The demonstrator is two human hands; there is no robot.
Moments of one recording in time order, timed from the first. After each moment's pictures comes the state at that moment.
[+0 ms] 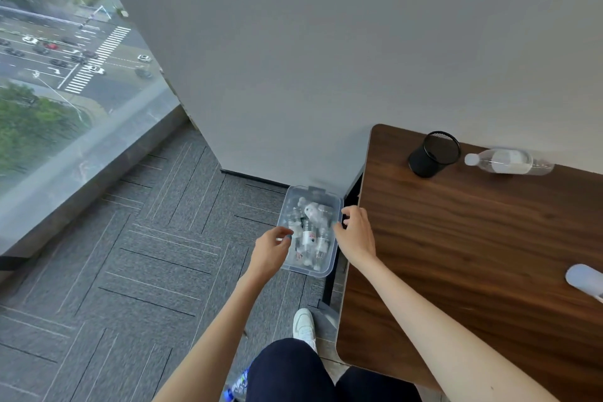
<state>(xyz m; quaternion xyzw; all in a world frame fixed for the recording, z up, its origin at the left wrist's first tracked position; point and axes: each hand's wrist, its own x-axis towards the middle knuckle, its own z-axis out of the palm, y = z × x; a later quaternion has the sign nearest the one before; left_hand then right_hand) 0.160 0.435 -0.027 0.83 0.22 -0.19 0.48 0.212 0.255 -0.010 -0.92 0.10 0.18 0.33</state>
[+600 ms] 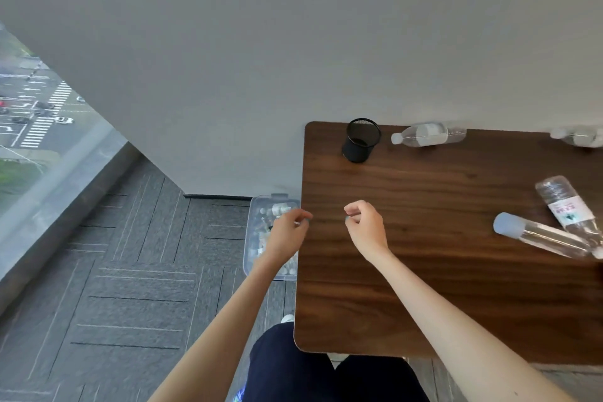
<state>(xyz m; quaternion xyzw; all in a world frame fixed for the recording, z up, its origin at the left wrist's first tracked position) 0.194 0.292 0.013 0.85 0.08 -0.20 0.49 0.188 0.113 0.011 -0.89 0.17 0.07 0.42</state>
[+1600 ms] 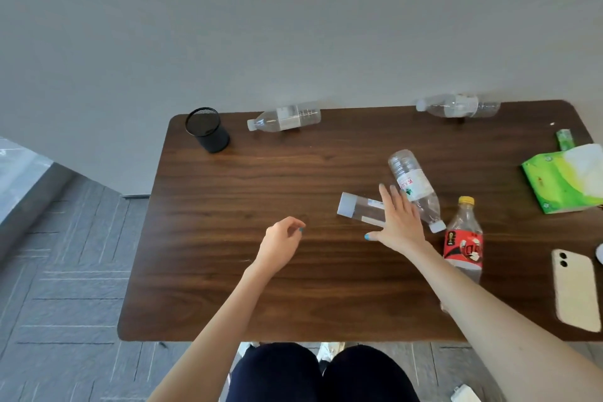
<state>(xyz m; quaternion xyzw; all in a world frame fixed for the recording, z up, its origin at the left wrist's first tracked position) 0.133 -0.096 -0.001 0.86 0.09 -0.25 0.43 0.141 -0.360 -0.026 -0.97 0.08 0.20 0.10</state>
